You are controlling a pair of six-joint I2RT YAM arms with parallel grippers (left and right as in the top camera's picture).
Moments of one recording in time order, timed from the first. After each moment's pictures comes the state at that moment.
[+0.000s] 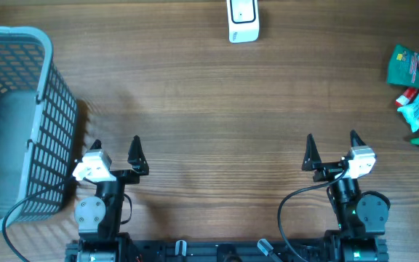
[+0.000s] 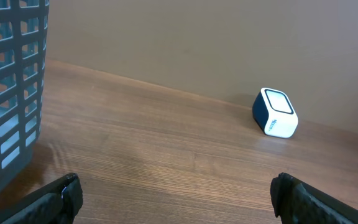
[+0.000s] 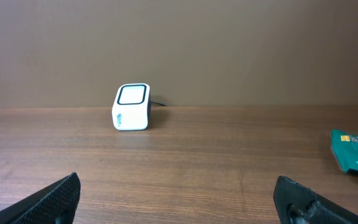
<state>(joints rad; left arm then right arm) 0.01 0.01 0.01 -0.07 0.03 -0.27 -0.01 0.02 0.01 0.00 -0.11 0.05</state>
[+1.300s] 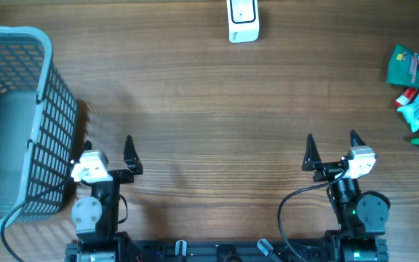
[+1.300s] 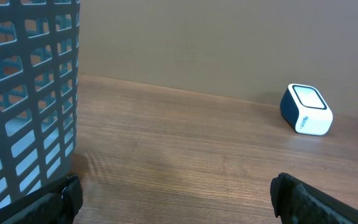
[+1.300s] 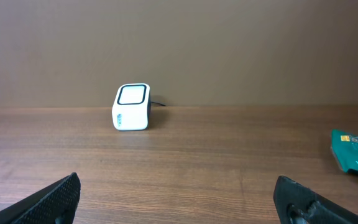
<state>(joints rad) 0.09 0.01 0.01 -0.07 0.03 -0.15 -0.01 0.02 0.01 0.00 -0.11 0.05</state>
